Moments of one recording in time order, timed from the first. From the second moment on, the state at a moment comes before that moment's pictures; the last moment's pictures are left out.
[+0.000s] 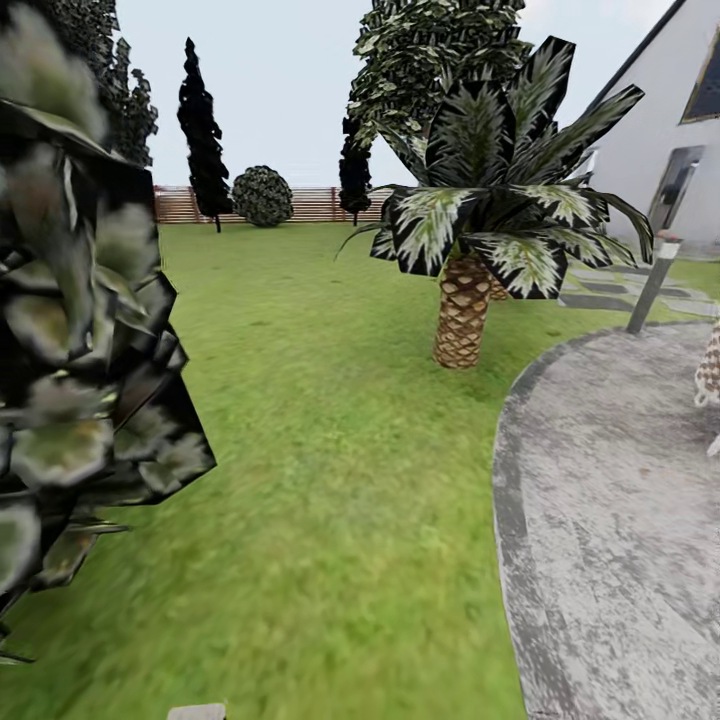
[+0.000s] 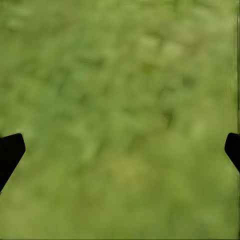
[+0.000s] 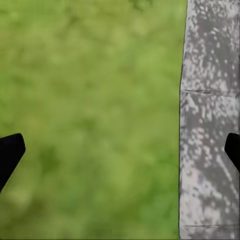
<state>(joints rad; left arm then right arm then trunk) -0.24 0.06 0.06 -0.32 0.01 -0.27 0.01 -0.02 -0.04 -0.01 -0.51 0.00 -0.33 0.00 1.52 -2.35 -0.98</state>
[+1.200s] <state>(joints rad) -0.24 0.06 0.06 -0.32 0.01 -0.27 0.01 -0.02 -0.04 -0.01 -0.51 0.00 -0.33 0.00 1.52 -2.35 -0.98</state>
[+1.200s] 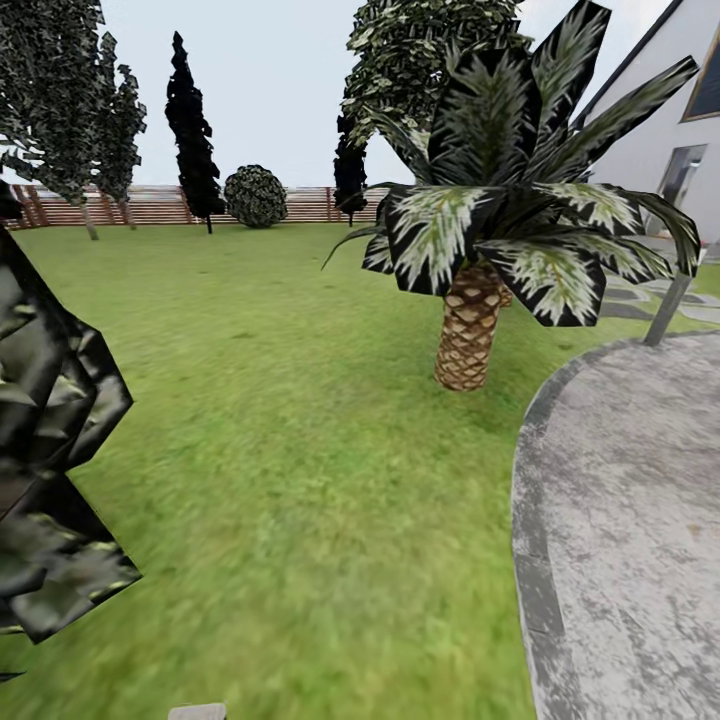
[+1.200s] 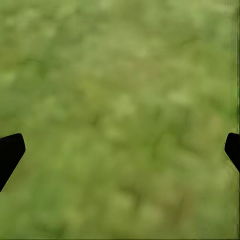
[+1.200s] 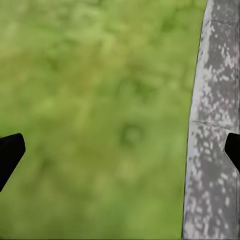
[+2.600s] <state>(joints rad) -0.24 0.06 0.06 -0.32 0.01 -0.27 0.01 -0.02 -0.04 0.00 -0.50 0.00 -0.33 0.00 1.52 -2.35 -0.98</state>
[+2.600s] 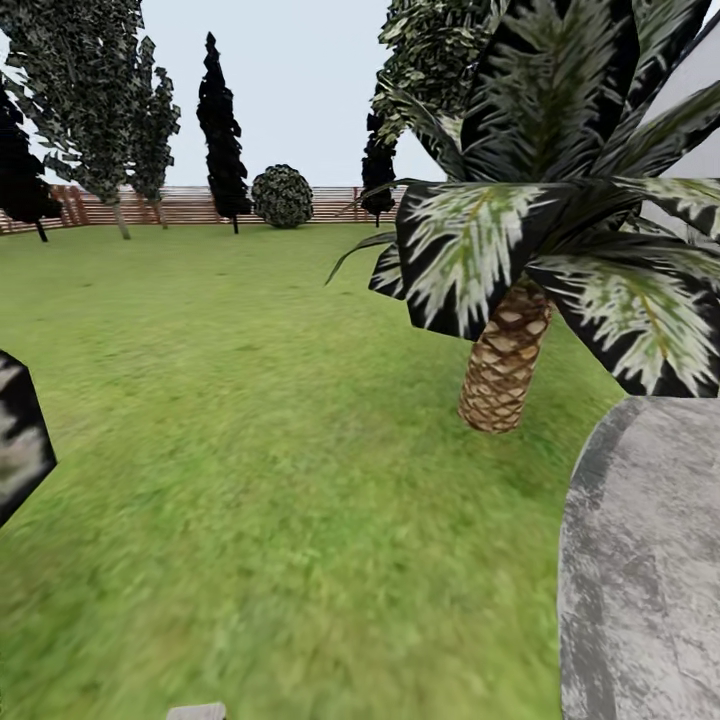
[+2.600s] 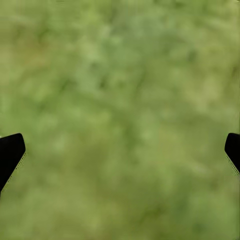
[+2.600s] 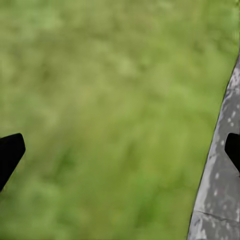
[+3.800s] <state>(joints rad) -0.24 0.06 0.06 -0.32 0.01 -0.27 0.01 -0.02 -0.04 0.00 -0.51 0.00 -0.33 0.00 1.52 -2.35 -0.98</state>
